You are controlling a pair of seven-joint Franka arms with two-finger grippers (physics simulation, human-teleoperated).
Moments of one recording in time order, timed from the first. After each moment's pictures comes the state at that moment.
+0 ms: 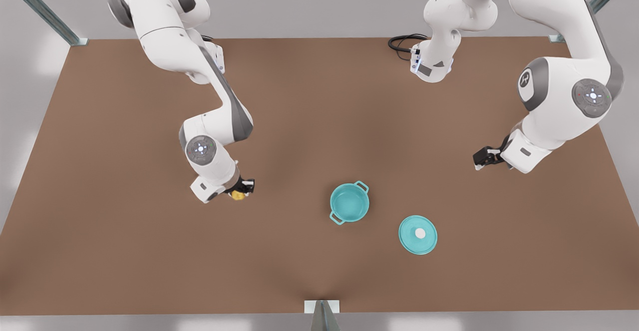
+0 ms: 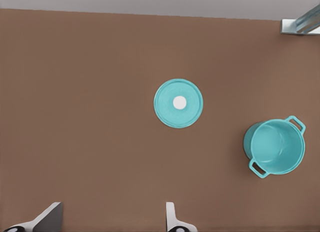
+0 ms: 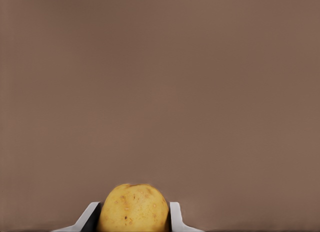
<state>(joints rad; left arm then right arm) -0.15 0.19 0.08 -1.50 -0.04 1.72 -0.10 0.41 0.48 0.01 -1.58 0.01 2.09 0.41</state>
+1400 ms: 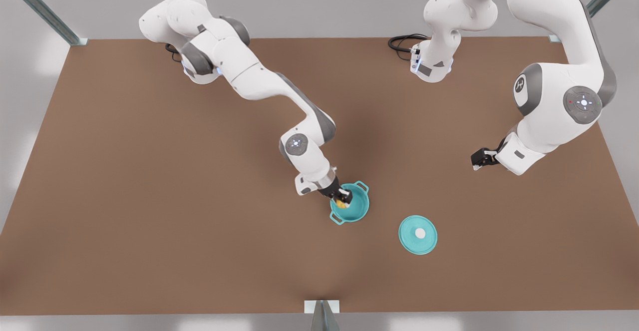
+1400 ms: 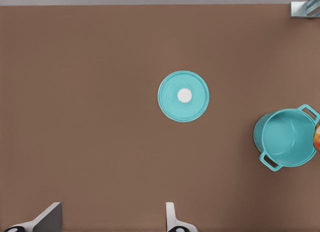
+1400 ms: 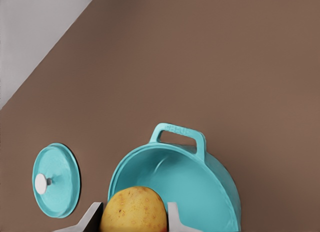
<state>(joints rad) -0.15 0.18 0.08 -1.55 -0.02 1.75 -0.06 0.76 1.02 -0.04 -1.05 0.30 2.59 1.04</state>
